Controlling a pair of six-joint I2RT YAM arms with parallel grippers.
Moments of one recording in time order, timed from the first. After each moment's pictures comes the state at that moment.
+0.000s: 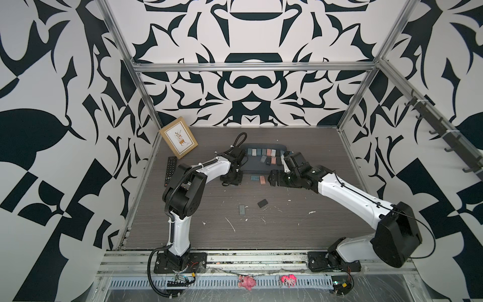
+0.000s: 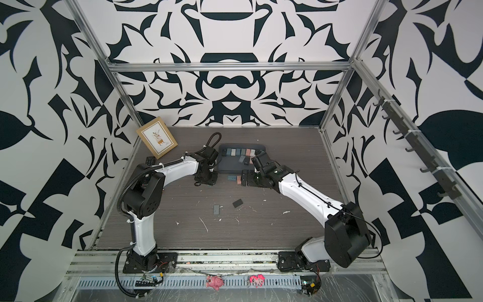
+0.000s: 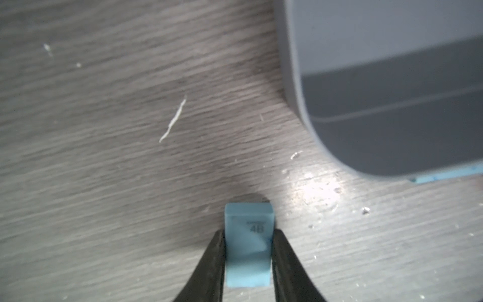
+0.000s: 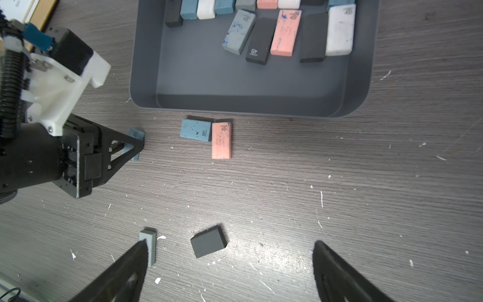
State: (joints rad) left arm -0.57 1.98 1.36 -0.71 -0.02 -0.30; right arm 0.57 1.40 1.03 -0.59 -0.04 0.58
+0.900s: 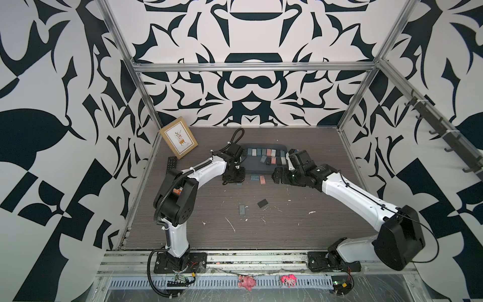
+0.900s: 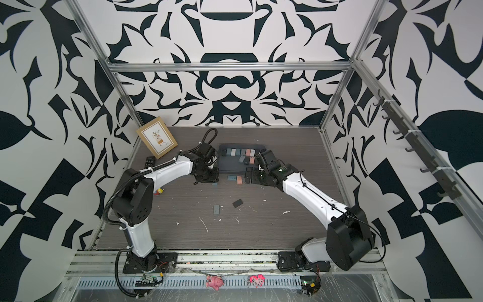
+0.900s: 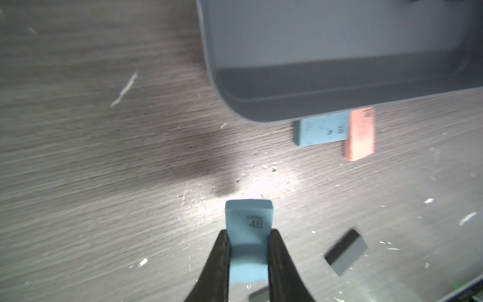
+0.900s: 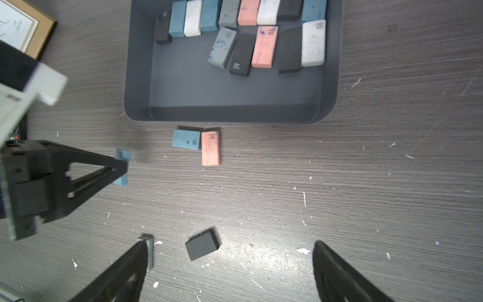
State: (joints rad) left arm -0.56 1.85 1.35 -0.71 0.18 -0.43; right arm 0.51 1.38 1.04 -0.62 -0.05 0.57
